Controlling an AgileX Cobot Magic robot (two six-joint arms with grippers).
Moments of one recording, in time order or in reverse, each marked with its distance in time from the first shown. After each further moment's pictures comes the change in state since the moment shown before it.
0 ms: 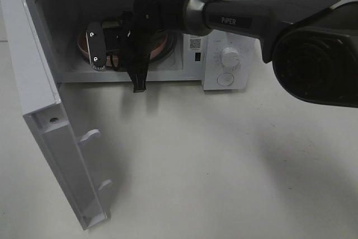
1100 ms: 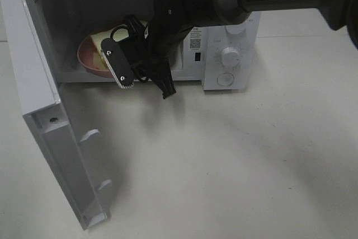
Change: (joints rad) left arm 0.000 0.000 0.000 0.000 0.000 0.000; right arm -0.005 -0.256 0.405 0.033 -0.114 -0.363
